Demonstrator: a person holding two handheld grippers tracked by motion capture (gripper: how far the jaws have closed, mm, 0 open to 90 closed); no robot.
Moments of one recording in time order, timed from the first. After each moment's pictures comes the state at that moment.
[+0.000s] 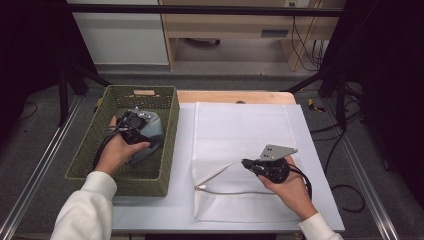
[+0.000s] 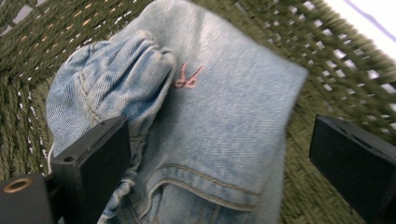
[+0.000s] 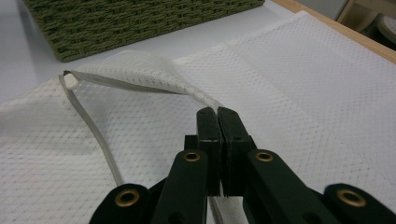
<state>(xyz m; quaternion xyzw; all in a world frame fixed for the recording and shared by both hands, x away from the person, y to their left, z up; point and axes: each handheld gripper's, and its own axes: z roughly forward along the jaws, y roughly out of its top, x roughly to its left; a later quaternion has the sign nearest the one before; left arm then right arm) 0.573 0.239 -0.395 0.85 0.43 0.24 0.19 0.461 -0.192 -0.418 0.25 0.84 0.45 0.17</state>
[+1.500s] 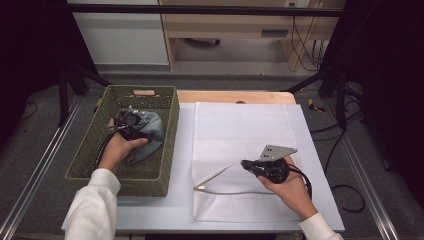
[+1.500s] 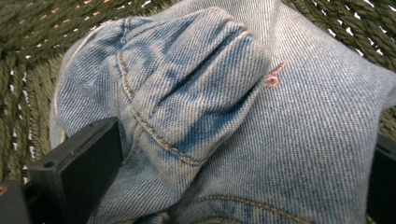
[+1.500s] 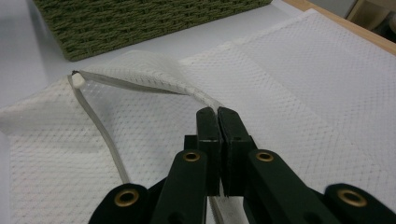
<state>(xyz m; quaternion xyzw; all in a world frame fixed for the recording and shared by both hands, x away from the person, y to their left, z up) 0.601 0.260 -0.425 0.81 0.48 0.24 0.23 0.461 -0.191 -0.419 0.24 0.84 0.45 0.16</state>
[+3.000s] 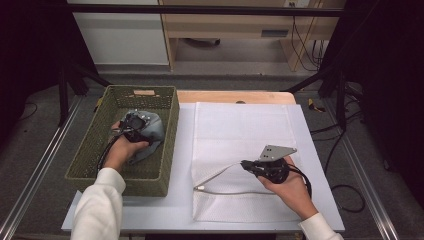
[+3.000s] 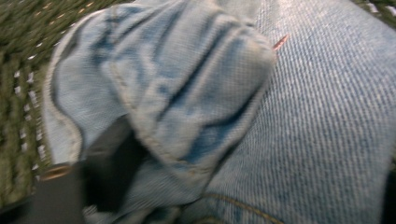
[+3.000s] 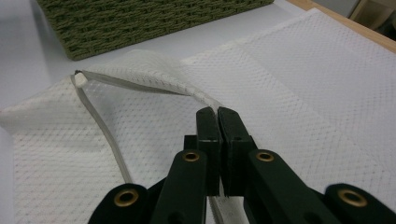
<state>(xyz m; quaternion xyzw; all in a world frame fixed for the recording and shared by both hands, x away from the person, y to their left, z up) 0.601 0.251 -0.436 0.83 0.46 0.27 0.16 0.461 -0.191 -0.419 0.24 0.85 0.45 0.15</state>
